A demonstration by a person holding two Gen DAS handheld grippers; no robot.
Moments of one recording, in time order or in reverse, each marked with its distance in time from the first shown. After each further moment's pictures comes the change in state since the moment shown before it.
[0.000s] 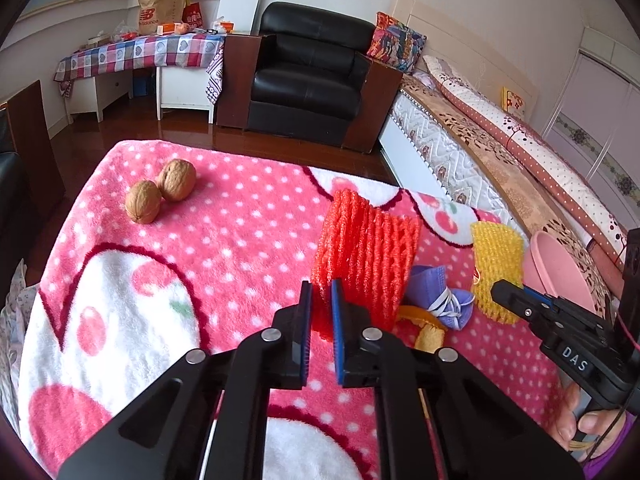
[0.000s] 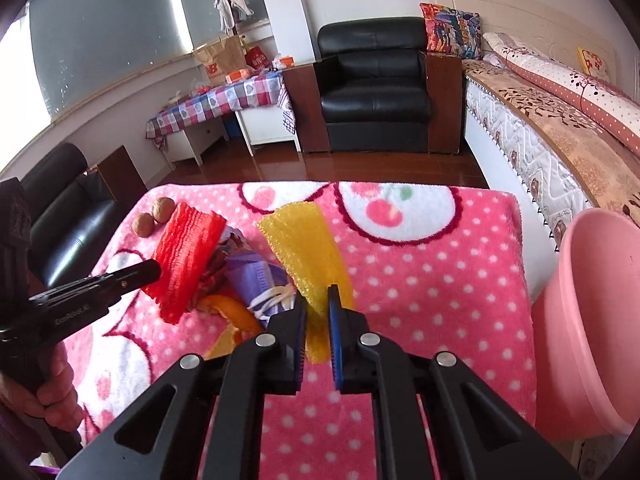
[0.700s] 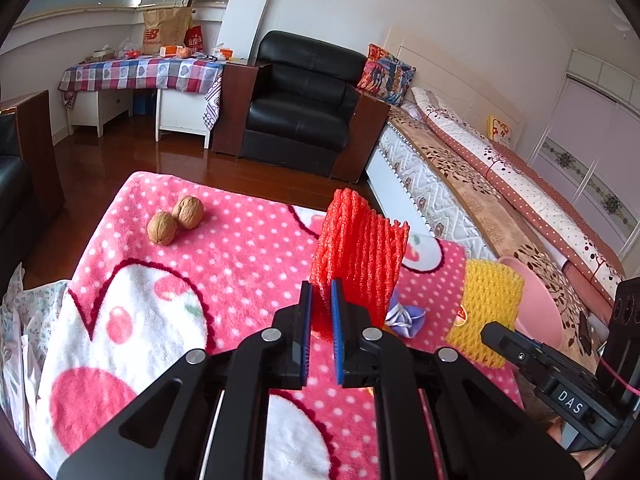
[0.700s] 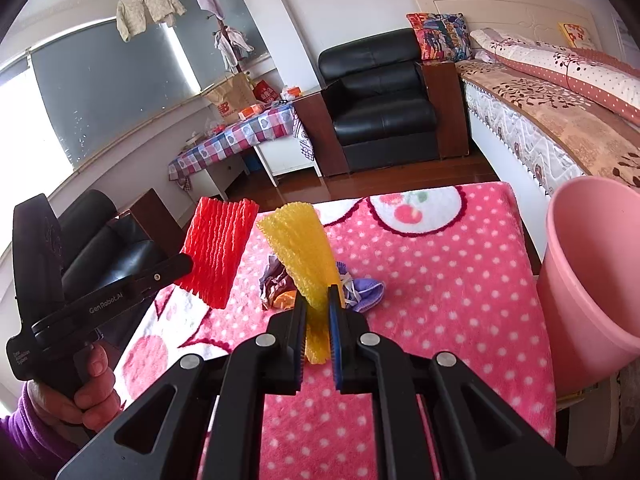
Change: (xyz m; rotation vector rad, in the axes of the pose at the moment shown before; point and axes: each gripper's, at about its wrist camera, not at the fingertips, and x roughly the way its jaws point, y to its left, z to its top) left arm -0.064 -0.013 0.003 -0.018 -0.103 -0.047; right arm -0.073 0.022 -0.022 0.123 -0.089 0.095
